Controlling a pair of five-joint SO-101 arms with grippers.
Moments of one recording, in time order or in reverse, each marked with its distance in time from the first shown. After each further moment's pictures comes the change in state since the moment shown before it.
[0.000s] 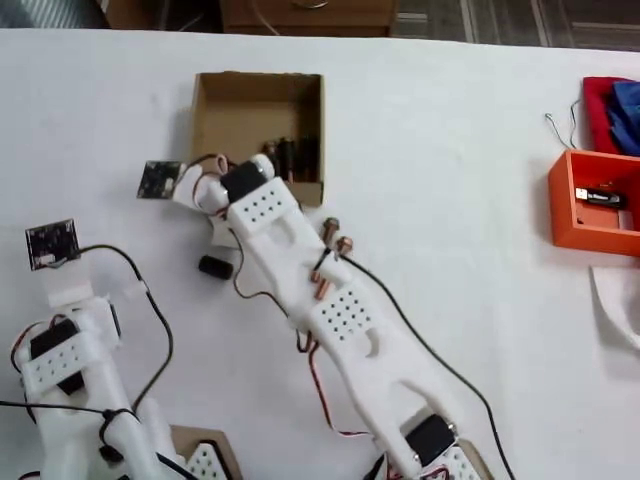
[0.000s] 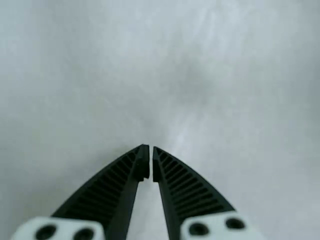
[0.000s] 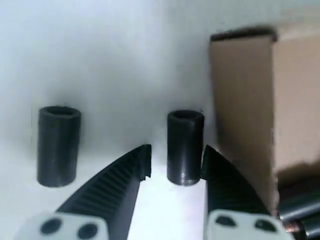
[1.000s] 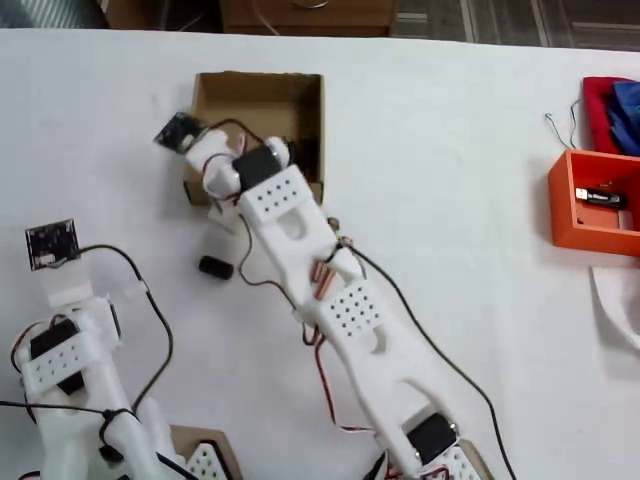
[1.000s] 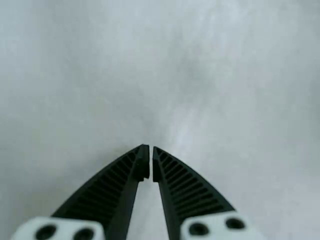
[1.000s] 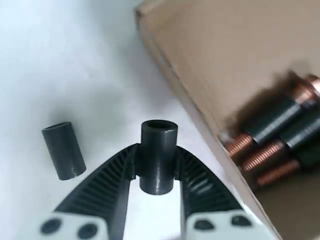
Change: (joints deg) left arm 0.0 0.0 0.0 0.0 0.0; right arm 3.5 -6.3 -3.7 7.6 -23.7
